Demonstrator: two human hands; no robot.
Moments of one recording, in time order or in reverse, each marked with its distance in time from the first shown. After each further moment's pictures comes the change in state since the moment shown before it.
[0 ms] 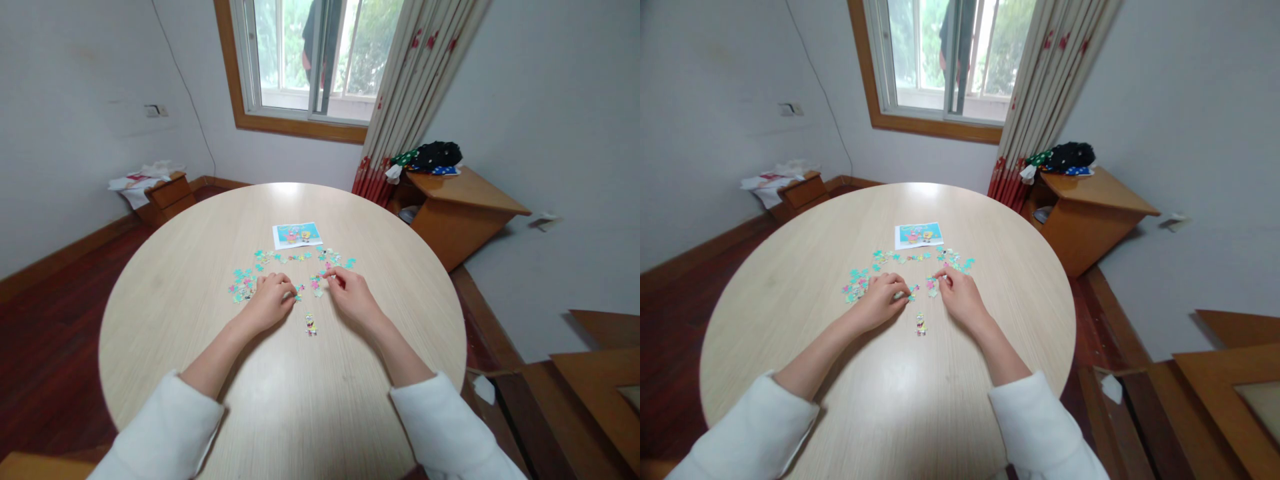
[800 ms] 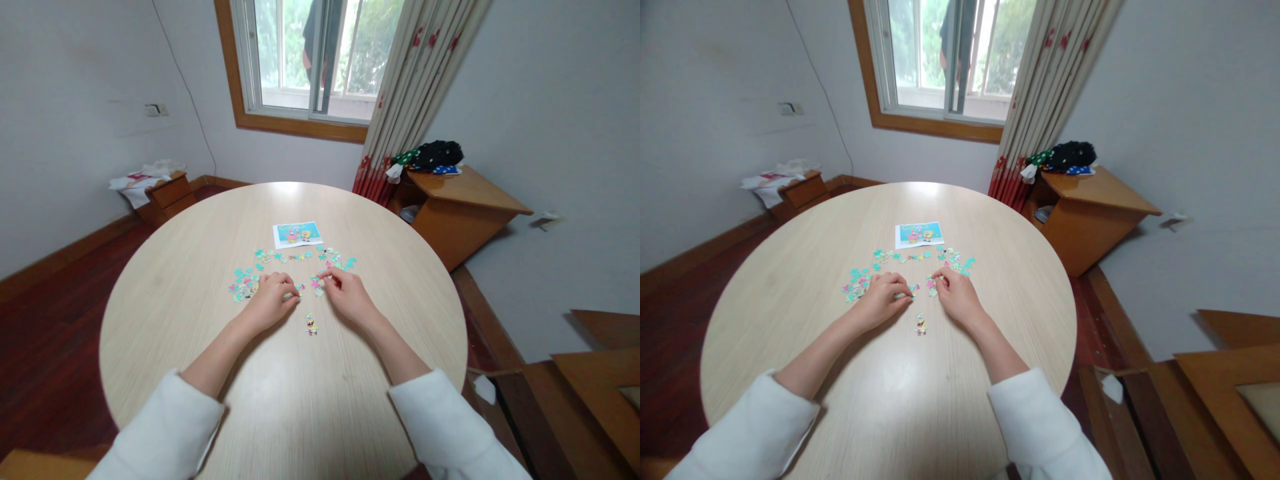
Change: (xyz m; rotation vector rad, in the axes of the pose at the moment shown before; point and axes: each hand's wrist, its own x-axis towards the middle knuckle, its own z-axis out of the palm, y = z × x) left_hand 0.001 -0.001 0.001 -0.050 0.037 0.051; right_hand 0.004 0.005 0.008 -0.024 -0.033 -0.036
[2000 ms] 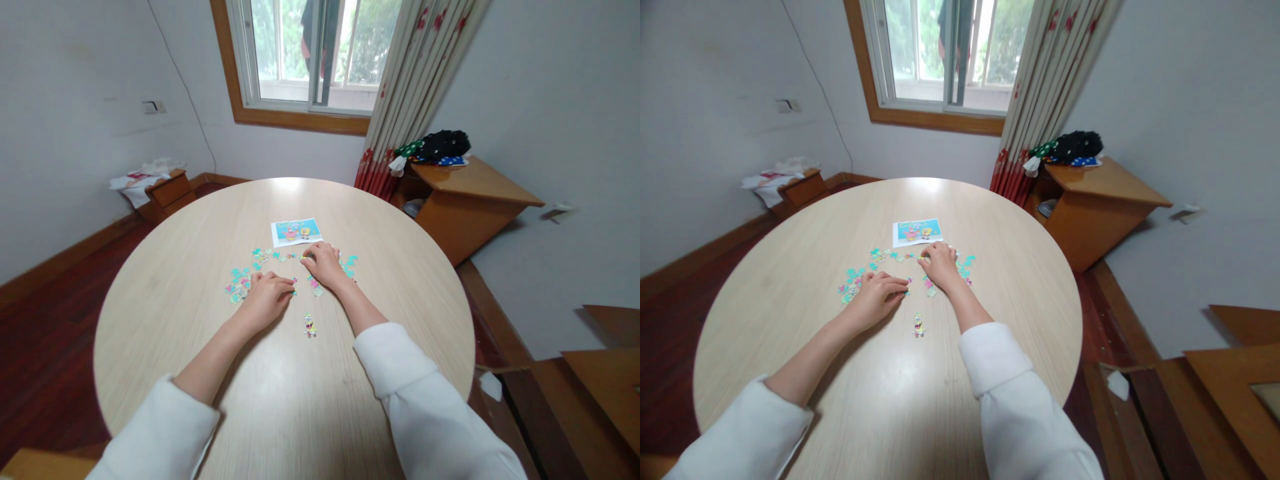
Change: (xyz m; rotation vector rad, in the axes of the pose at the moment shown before) left_hand 0.002 -0.001 -0.003 0.106 -0.038 -0.046; right_hand 0.078 0.021 0.040 -0.340 0.026 -0.107
